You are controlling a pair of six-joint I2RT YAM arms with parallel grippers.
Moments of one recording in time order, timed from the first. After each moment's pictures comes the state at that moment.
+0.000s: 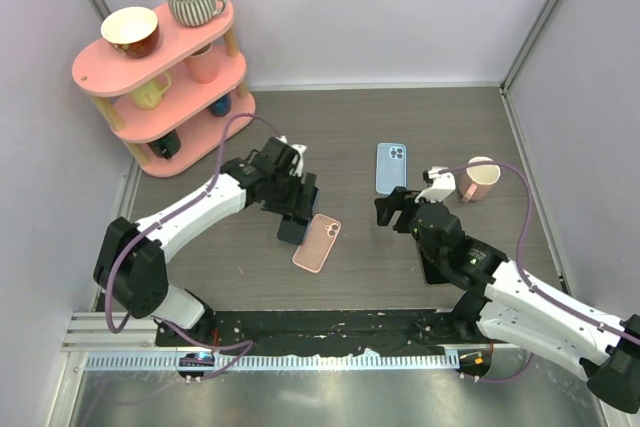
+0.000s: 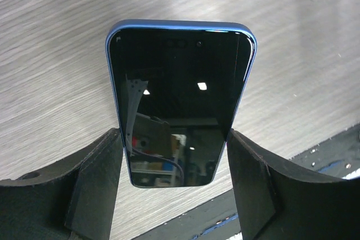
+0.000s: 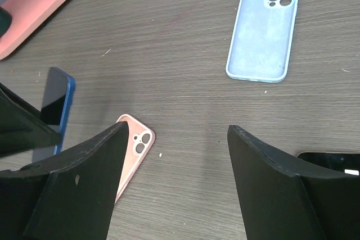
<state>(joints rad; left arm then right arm) -0.60 1.48 1.12 -0.69 0.11 -0.39 0.82 0.76 0.51 -0.11 0.51 0.58</state>
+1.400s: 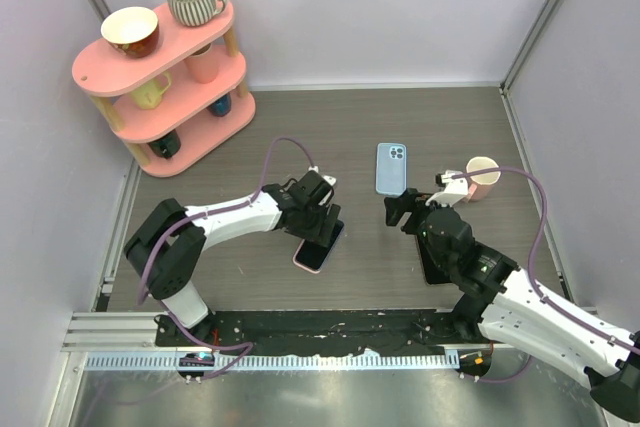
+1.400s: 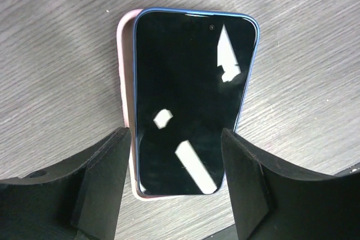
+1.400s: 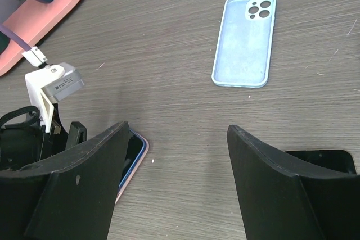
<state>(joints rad) -0.84 1.66 1.02 -0.48 0.02 -0.44 0.82 0.63 0.48 -0.16 0.58 0.58</state>
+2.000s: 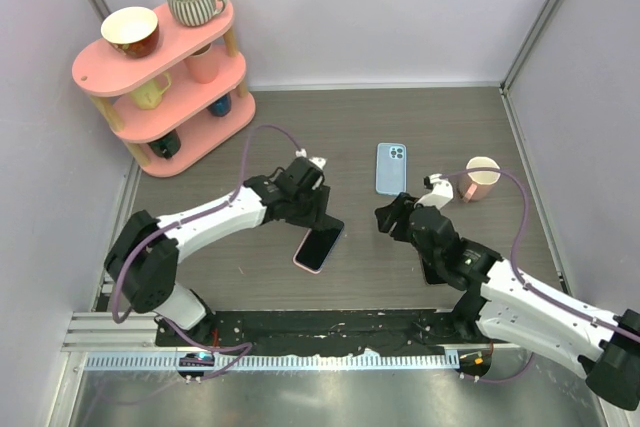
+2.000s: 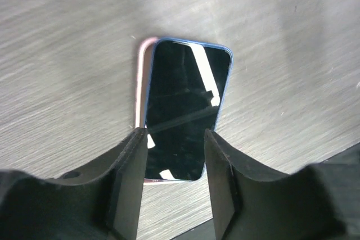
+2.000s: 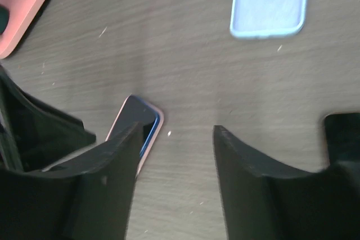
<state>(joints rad) -0.82 1.57 1.06 -0.52 -0.01 -0.49 0.82 0.74 0.46 -0.16 0.49 0.76</state>
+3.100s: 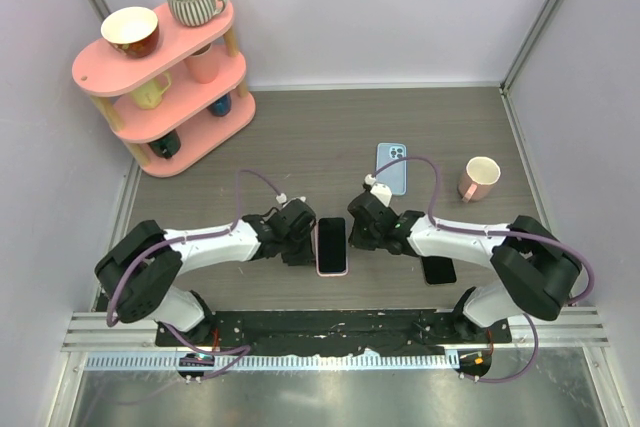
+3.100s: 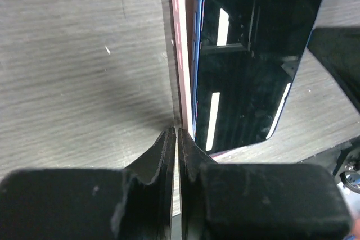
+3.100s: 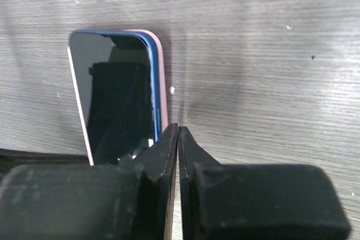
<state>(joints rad) -0.87 1.48 0.72 -0.30 0.03 -0.92 0.86 1.45 0.68 -0.18 0.19 0.91</state>
